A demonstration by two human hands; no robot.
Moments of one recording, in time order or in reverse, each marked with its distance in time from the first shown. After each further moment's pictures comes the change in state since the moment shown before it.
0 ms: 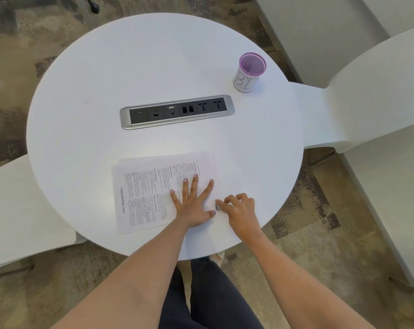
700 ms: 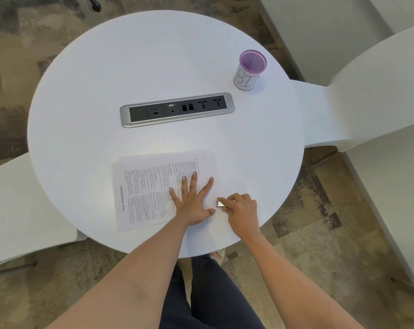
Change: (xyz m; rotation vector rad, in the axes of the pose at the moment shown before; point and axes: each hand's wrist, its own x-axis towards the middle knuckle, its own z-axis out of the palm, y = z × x) left_hand 0.002 0.001 0.003 -0.014 0.017 -0.030; right_hand -0.001 -0.003 -0.004 0.204 -0.107 0.241
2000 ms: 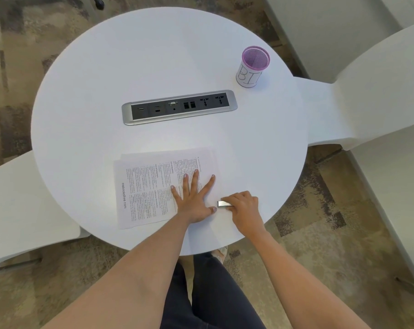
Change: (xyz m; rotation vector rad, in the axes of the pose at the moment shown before) left_hand 0.002 0.000 0.002 0.016 -0.007 -0.018; right_hand 0.001 0.009 -0.001 0.067 -0.031 -0.071
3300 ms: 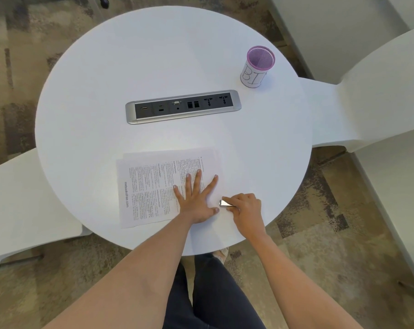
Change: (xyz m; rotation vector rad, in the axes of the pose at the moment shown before) left_hand 0.000 0.002 -0.001 -0.003 0.009 0.001; right_hand -0.001 -0.005 0.003 0.076 0.044 0.074
